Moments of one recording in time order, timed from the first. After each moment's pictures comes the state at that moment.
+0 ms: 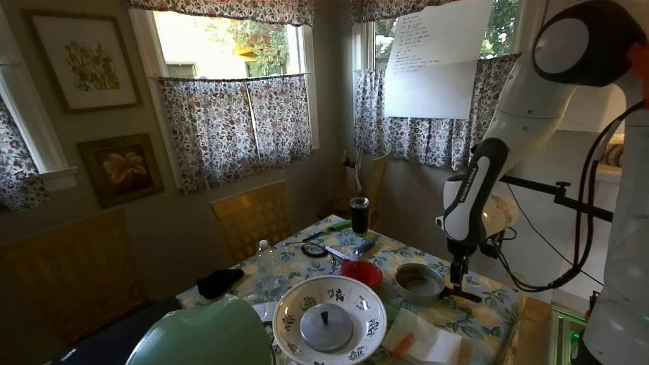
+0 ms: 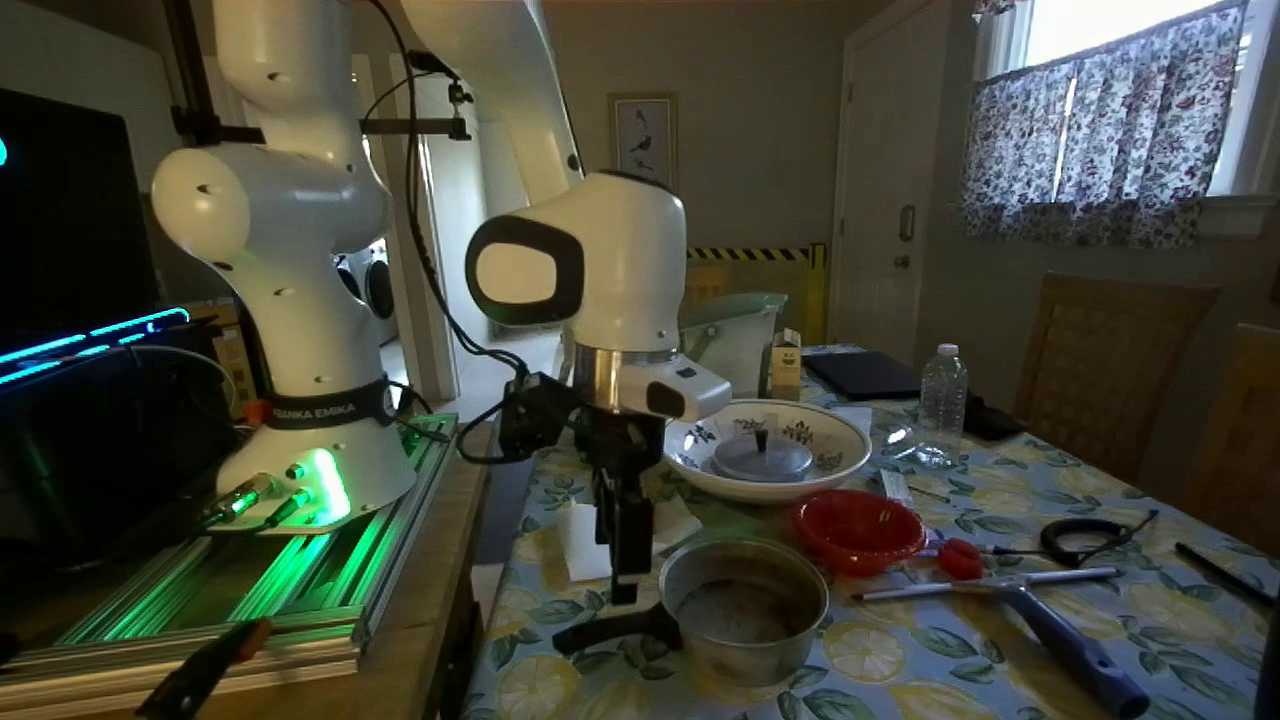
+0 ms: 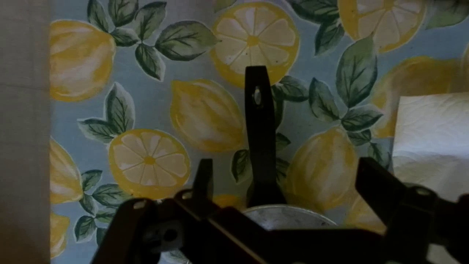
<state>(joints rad) -0.29 0.19 -0.29 -2.75 -0.16 2.87 -0.49</state>
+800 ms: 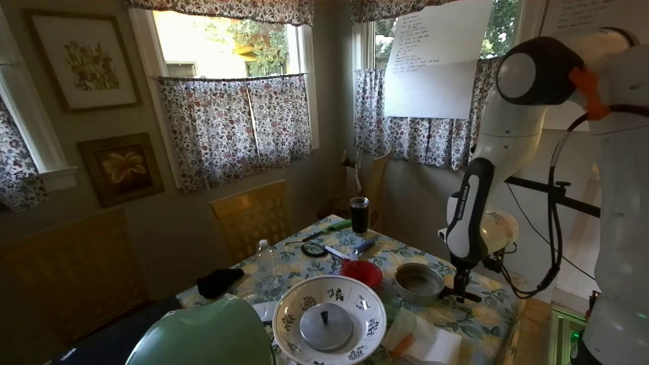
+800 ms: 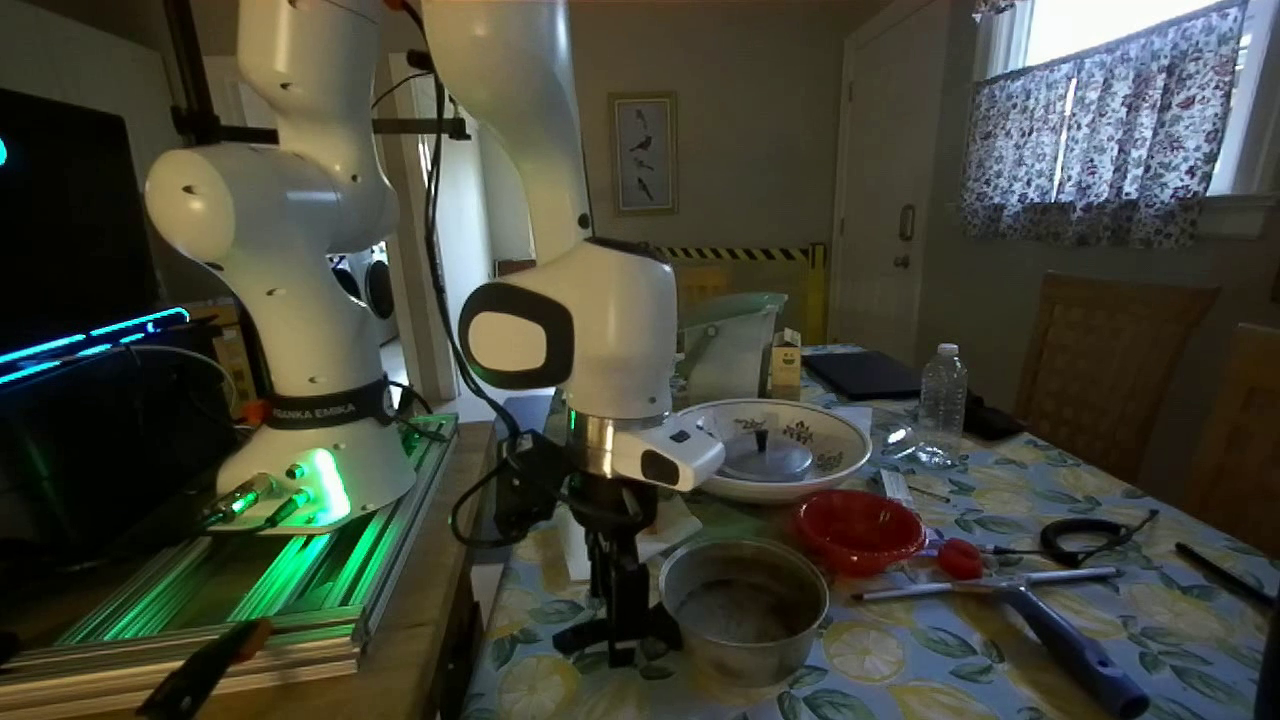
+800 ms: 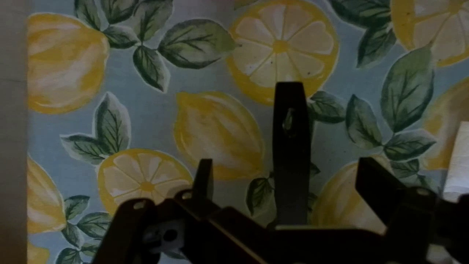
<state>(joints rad) -0.39 0.38 -0.23 -2.71 -0.16 3.04 -0.54</state>
